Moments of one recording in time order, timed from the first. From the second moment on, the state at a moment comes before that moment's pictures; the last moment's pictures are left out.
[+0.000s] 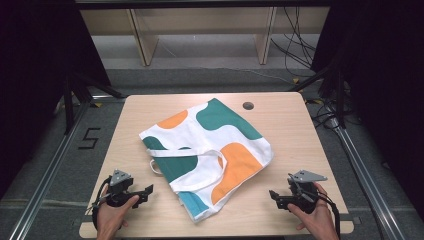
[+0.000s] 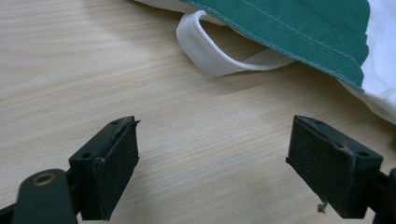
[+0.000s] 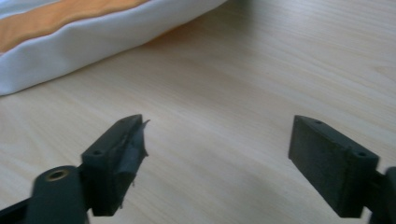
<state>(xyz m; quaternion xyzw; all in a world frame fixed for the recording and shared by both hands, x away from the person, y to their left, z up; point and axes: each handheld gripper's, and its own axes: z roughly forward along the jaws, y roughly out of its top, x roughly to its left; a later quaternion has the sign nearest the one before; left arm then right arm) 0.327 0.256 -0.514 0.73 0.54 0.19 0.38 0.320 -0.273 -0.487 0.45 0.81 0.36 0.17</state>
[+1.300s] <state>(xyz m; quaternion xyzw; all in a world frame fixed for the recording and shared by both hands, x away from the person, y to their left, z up) 0.472 0.288 -0.470 0.76 0.51 0.17 0.37 0.314 -0.257 -0.486 0.41 0.83 0.34 0.15</state>
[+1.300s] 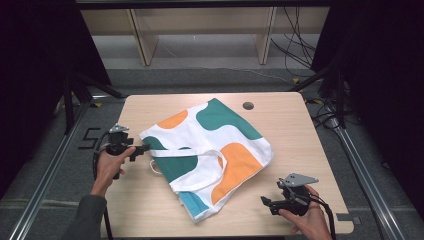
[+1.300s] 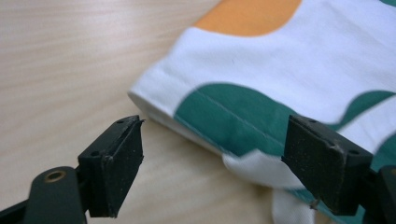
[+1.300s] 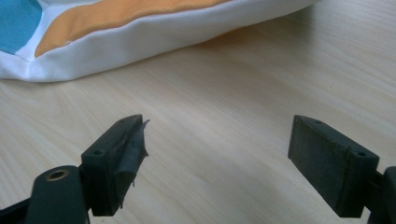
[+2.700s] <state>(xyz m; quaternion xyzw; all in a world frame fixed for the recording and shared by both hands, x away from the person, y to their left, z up) 0.529 0.268 -0.494 0.80 0.48 0.12 0.34 0.313 -0.252 -0.487 0.39 0.84 0.35 0.13</state>
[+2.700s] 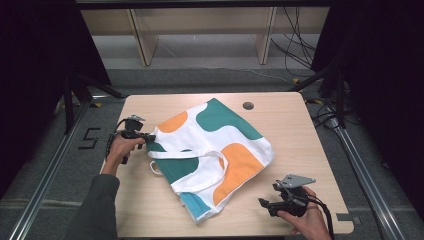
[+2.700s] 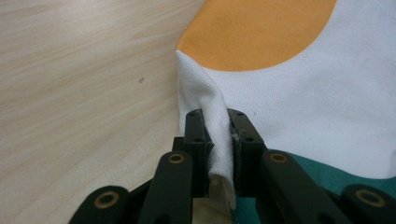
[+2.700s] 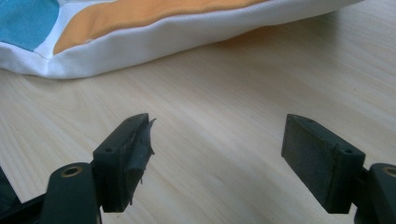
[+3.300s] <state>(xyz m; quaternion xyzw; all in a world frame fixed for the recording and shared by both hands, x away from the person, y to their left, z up) 0.449 0.253 -0.497 0.81 0.45 0.12 0.35 0.319 -0.260 -0.479 0.42 0.82 0.38 0.12</state>
